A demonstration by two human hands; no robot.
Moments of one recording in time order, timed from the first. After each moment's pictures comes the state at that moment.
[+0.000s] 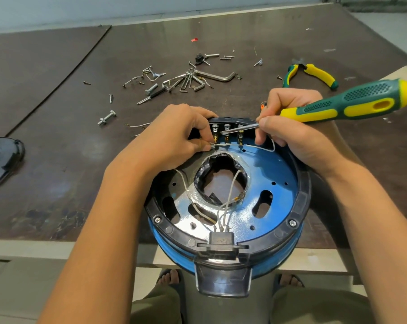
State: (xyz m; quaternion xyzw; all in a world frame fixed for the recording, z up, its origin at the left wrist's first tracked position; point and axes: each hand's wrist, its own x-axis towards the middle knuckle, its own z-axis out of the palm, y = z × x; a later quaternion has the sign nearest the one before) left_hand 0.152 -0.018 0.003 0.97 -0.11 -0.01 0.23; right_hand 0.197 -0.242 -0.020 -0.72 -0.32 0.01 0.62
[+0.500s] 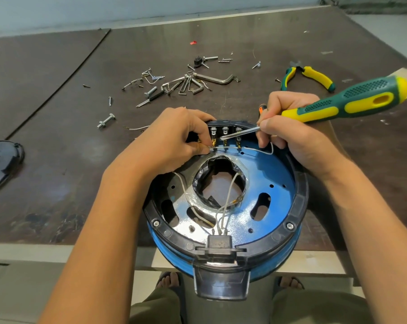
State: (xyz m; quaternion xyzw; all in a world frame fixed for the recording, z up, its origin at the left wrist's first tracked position) left_hand 0.152 -0.018 0.002 0.96 -0.12 -0.01 0.25; right_hand 0.196 -0.242 -0.021 -0.70 -0.29 0.02 0.65
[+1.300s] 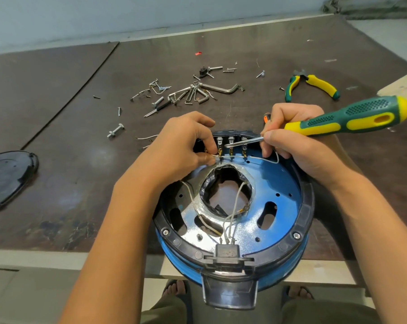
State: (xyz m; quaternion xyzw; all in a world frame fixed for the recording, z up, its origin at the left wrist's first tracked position) left_hand 0.149 -0.020 0.005 0.97 -0.09 0.02 0.22; right_hand 0.198 -0.246 -0.019 -0.72 -0.31 0.02 0.63
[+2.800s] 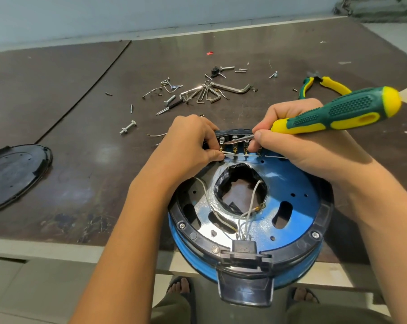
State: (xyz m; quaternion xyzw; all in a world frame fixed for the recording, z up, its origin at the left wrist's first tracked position) left_hand 0.144 -0.014 0.002 0.97 -0.02 0.06 0.22; right_hand 0.183 -0.223 0.003 -0.80 -0.27 0.04 0.54
